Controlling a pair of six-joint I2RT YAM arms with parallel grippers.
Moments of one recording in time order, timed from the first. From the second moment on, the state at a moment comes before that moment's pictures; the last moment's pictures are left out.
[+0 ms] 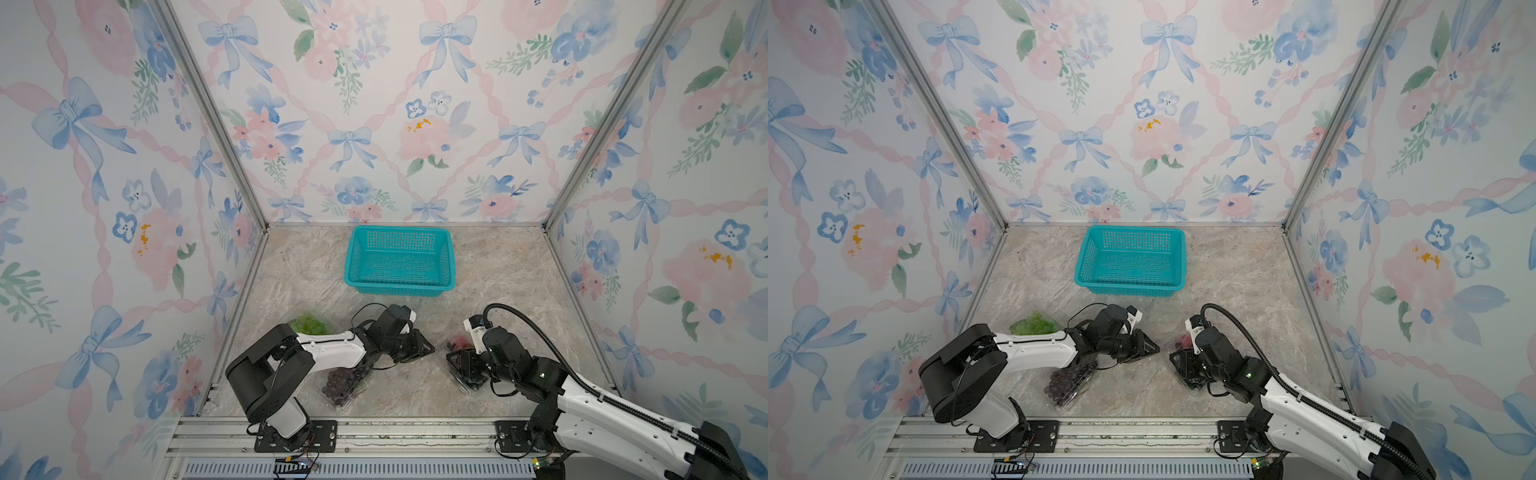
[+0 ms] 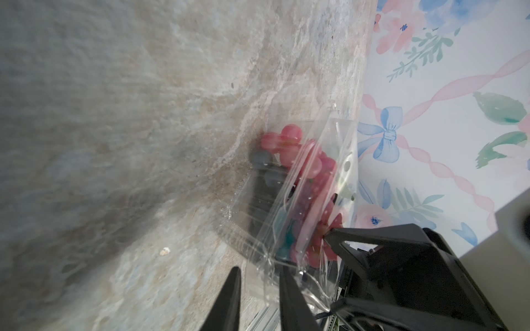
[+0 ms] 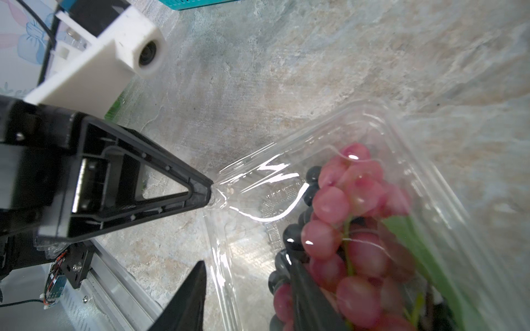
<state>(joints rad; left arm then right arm) -0.87 1.59 0.66 0.22 0.43 -1.12 0.82 0.98 0.57 -0.36 -0.05 0.66</state>
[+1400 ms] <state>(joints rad) -0.87 1.63 0.59 0.45 0.47 -1.31 0.82 0.95 0.55 -0.37 -0.05 0.67</state>
